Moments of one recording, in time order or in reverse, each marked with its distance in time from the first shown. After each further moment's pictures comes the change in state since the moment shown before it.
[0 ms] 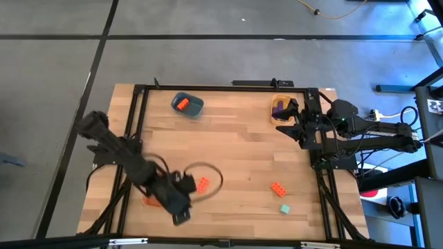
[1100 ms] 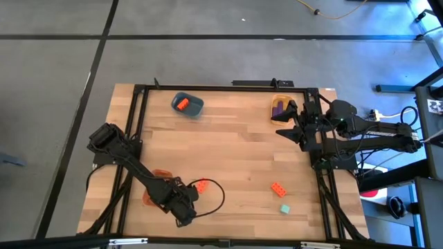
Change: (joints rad) left arm -0.030 0.220 -0.173 0.052 0.027 0.011; right arm 0.000 0.001 0.000 -0.031 -0.053 -0.026
